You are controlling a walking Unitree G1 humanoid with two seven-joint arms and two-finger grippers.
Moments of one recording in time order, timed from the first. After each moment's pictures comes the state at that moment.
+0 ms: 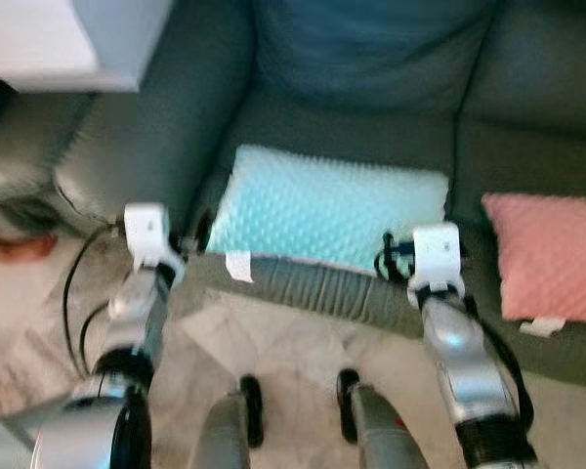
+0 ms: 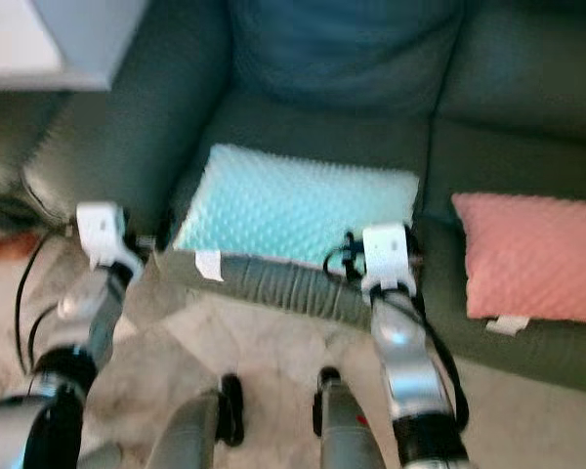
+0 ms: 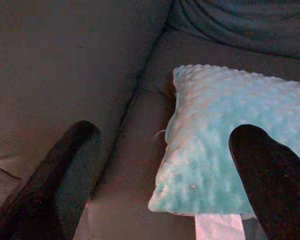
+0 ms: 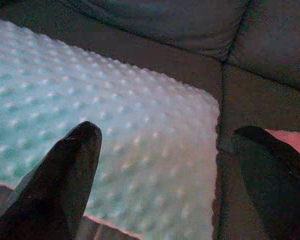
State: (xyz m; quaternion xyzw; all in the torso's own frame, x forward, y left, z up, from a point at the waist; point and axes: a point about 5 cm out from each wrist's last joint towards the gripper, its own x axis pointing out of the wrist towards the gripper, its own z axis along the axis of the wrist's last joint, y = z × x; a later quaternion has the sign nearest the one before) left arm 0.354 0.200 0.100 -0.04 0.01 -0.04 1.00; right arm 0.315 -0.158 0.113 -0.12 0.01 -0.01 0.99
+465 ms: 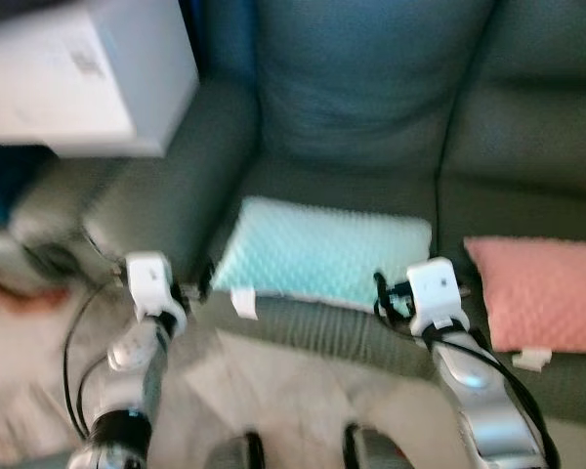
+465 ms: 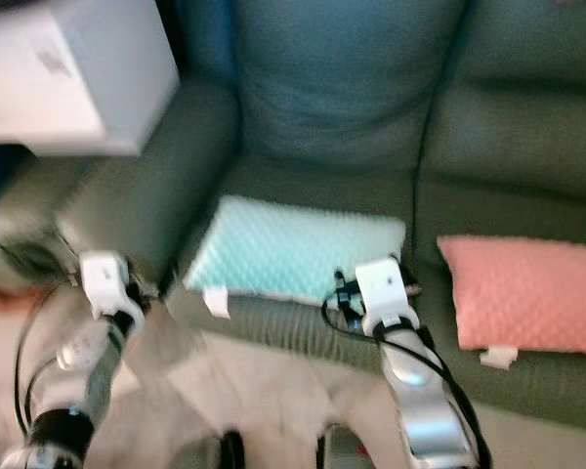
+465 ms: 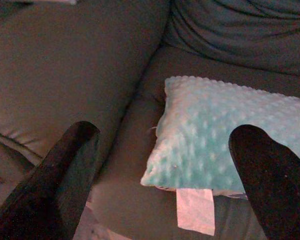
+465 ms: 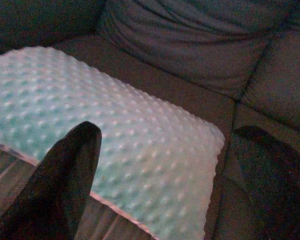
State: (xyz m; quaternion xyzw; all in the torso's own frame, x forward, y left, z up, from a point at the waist) left arm 0.310 0.193 0.055 -0.07 0.08 -0.04 0.99; right arm 0.277 -0.163 0.097 -0.15 0.05 0.08 0.98
